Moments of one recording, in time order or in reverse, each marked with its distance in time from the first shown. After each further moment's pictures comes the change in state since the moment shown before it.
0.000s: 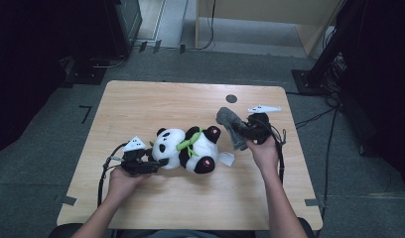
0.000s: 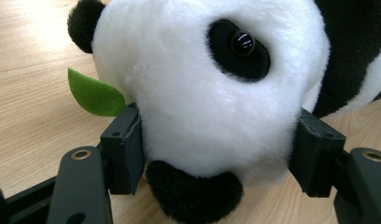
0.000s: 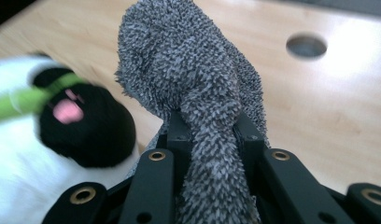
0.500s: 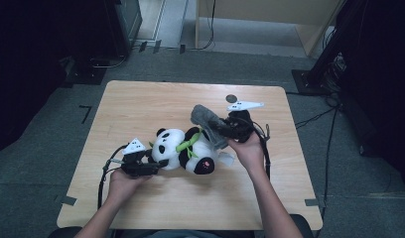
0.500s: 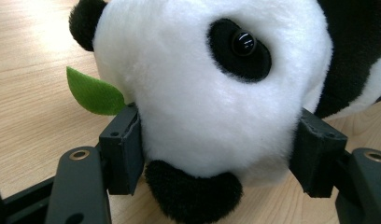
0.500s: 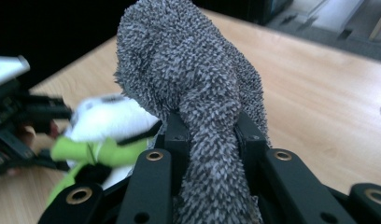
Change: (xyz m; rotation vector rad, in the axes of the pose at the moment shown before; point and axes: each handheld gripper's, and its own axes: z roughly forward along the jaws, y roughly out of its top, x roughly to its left) left arm -0.002 -0.004 0.000 -0.018 0.014 0.000; right arm 0.063 0.023 0.011 -0.004 0.170 -0.117
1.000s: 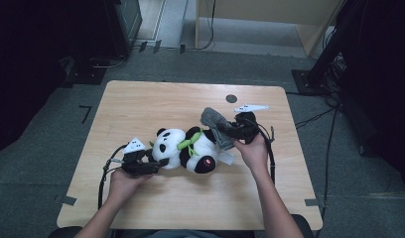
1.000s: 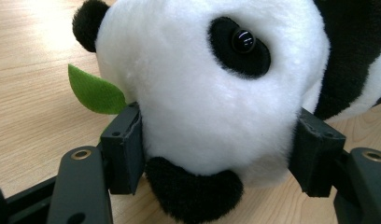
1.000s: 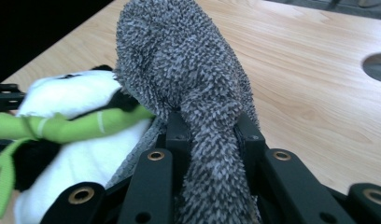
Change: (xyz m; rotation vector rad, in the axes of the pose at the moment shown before) left arm 0.000 0.001 0.000 0.000 0.005 -0.022; right arm -0.037 -0.022 0.004 0.027 -0.047 0.101
